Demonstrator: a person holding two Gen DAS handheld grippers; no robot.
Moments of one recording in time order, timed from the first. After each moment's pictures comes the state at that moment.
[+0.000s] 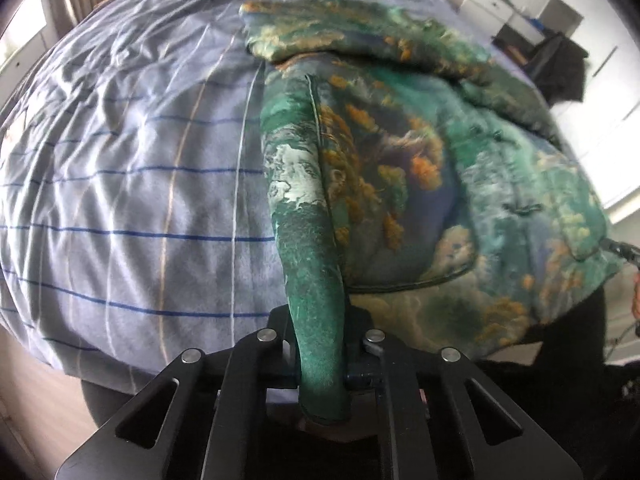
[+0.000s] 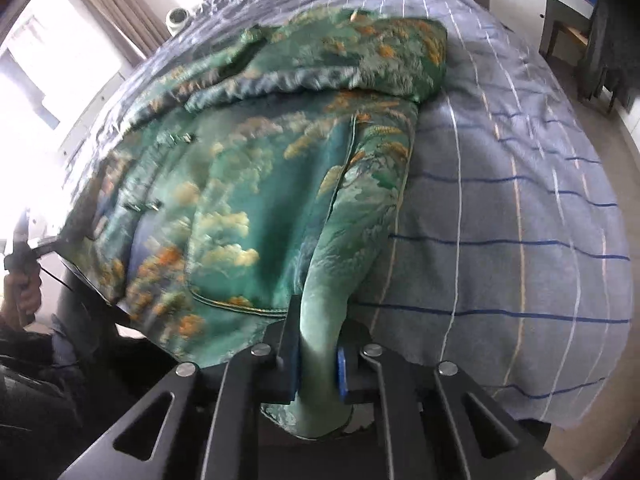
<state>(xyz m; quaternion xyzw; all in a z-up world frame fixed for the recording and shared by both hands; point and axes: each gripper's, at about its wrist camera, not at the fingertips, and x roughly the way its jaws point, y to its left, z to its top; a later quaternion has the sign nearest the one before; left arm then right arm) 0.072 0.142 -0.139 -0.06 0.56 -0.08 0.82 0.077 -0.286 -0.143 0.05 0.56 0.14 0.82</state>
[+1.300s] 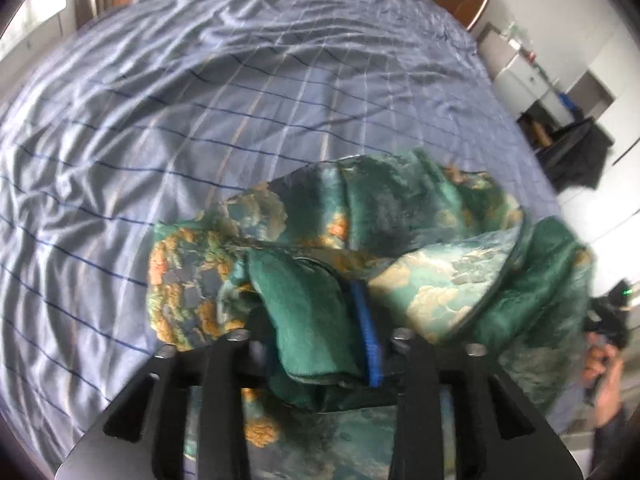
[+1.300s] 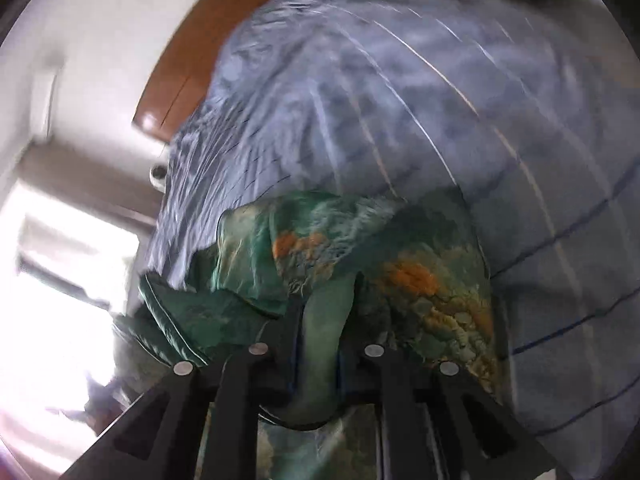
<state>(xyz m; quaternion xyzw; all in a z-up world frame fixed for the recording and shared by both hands) 0.302 0.170 -0.100 -0.17 0.52 -0.05 0.84 0.321 -0.349 -0.178 0.38 0.46 0.11 0.80</state>
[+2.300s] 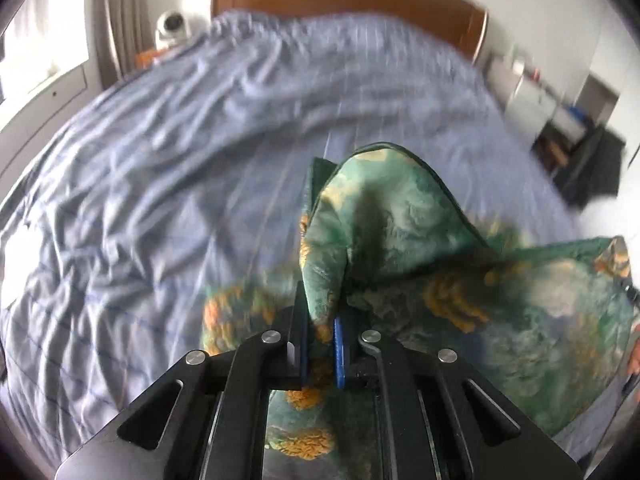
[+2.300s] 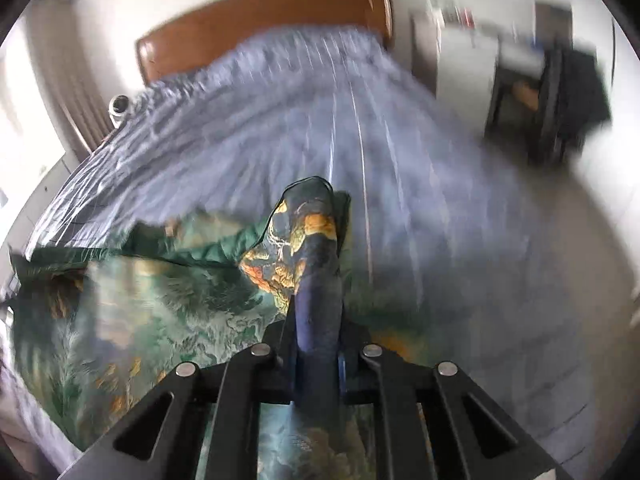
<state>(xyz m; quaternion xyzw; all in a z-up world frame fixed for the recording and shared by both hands) 0.295 0.169 -0.045 -0.10 0.42 0.02 0.90 0.319 -0.270 -0.075 0.02 0.40 0.02 0.92</state>
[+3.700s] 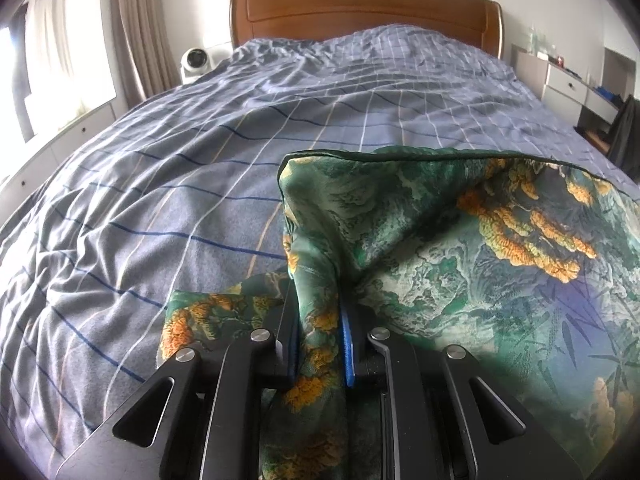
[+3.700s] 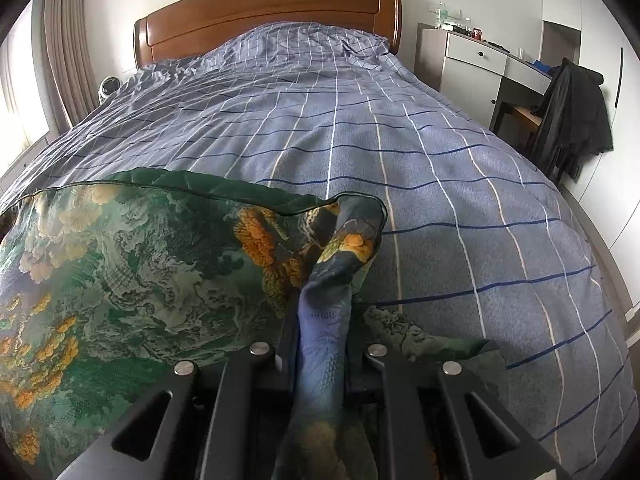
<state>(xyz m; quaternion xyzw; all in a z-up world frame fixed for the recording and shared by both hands) 0.332 0.150 -0.178 -0.02 0.37 0.10 0.92 0.384 -0.261 -0.198 -0.02 0.40 -0.01 0.92</state>
